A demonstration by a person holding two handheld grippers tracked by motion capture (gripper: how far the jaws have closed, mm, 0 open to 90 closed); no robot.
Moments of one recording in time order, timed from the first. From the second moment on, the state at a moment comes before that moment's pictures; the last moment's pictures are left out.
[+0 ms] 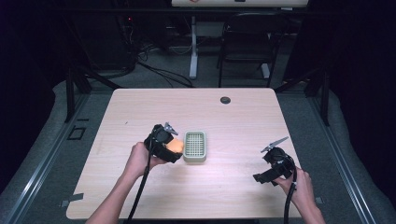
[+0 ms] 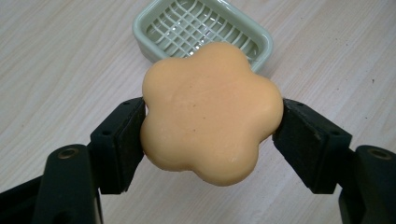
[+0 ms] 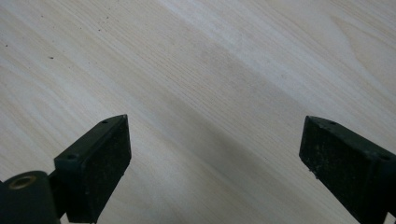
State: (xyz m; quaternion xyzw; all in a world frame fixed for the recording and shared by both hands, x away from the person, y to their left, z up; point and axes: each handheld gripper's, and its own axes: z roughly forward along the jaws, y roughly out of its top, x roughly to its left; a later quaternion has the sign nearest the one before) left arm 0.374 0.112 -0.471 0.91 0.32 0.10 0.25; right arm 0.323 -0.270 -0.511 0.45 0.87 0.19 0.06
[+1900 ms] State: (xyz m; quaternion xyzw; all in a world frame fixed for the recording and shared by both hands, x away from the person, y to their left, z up) left arm 0.418 0.059 -0.502 0.90 0.32 0.09 0.26; right arm 0.324 -0.268 -0.511 0.45 0.87 0.20 0.06
